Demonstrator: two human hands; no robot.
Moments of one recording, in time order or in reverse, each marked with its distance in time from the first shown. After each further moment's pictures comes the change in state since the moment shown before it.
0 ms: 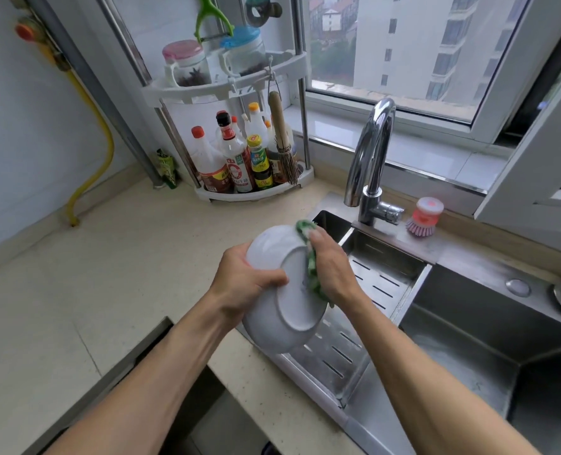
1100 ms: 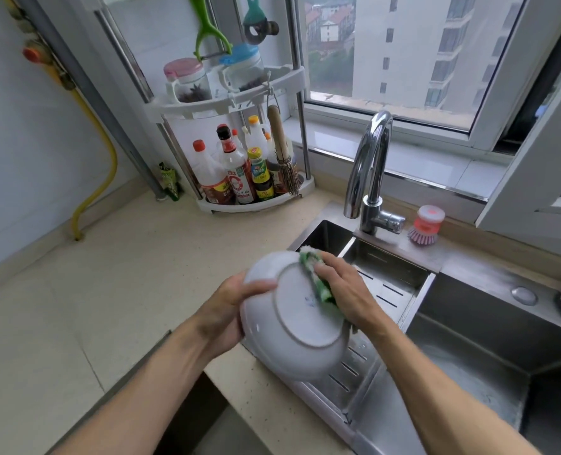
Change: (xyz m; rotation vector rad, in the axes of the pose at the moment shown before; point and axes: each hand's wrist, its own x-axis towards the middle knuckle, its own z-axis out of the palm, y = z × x) left_hand -0.003 -0.011 -0.026 -0.221 -0.310 -0.272; right_hand -0.008 0.024 -0.025 0.048 -0.130 -0.057
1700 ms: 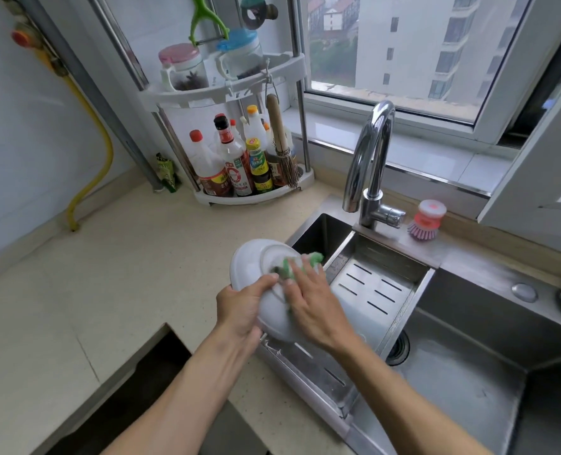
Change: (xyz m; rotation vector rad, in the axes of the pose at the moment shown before) left_hand 0.028 -0.030 0.029 -0.276 0.608 0.071; right_hand -0.016 -0.004 0.045 -0.405 -0.062 0.044
